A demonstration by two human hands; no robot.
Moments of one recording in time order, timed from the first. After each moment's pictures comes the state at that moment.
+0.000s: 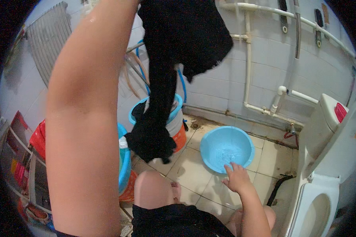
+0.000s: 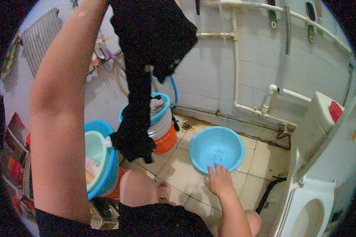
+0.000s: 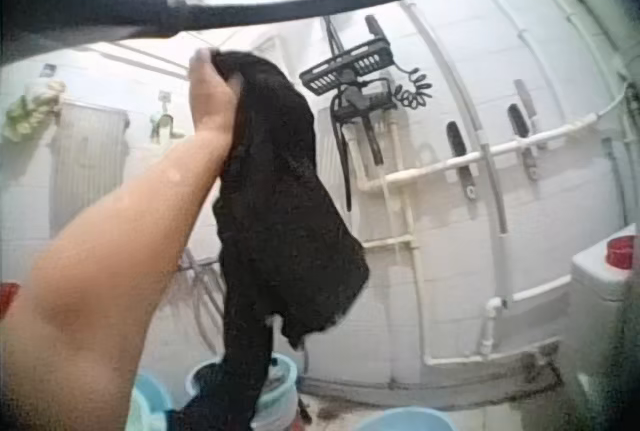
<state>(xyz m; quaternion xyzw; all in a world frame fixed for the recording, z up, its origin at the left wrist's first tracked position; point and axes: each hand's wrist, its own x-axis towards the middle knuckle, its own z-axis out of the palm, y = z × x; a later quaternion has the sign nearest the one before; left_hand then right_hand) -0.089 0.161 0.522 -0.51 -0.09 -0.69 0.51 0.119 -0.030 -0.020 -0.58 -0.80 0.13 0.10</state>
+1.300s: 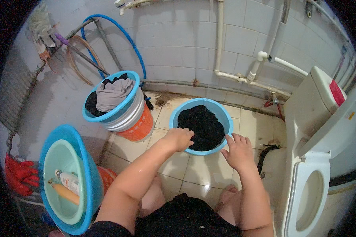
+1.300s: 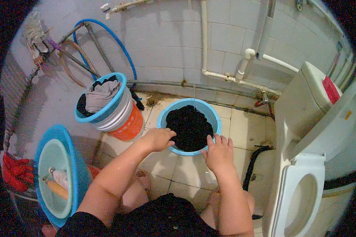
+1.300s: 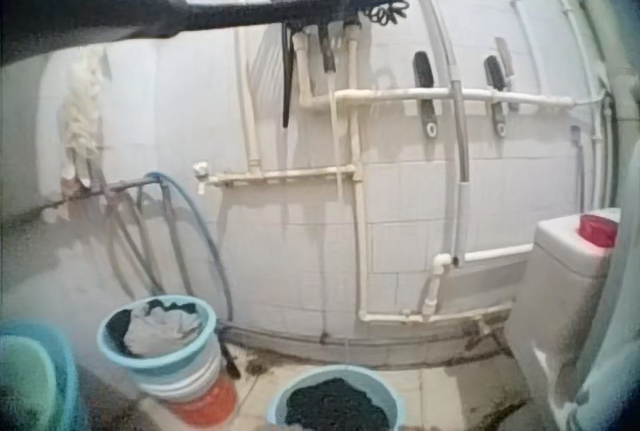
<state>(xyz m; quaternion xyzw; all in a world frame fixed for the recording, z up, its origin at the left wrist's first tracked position) -0.053 0.127 -0.034 -0.91 -0.38 0.12 -0.14 0.158 0.010 -0.031 -0.72 -0.69 0.04 0.06</state>
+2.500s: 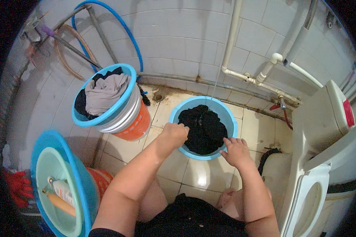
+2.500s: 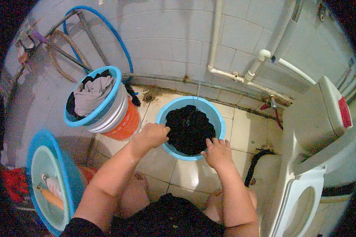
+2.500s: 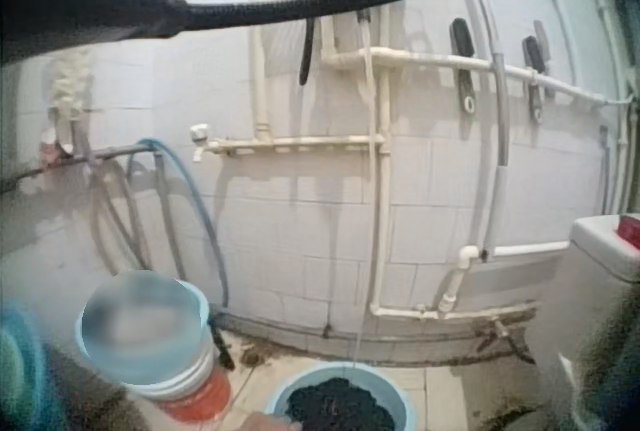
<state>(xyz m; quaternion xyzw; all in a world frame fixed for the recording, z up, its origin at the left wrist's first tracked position) -0.069 0.187 -0.068 -0.91 -0.40 0.11 -0.07 0.157 0.078 -0.079 -0.70 -0.71 0.12 -0.04</state>
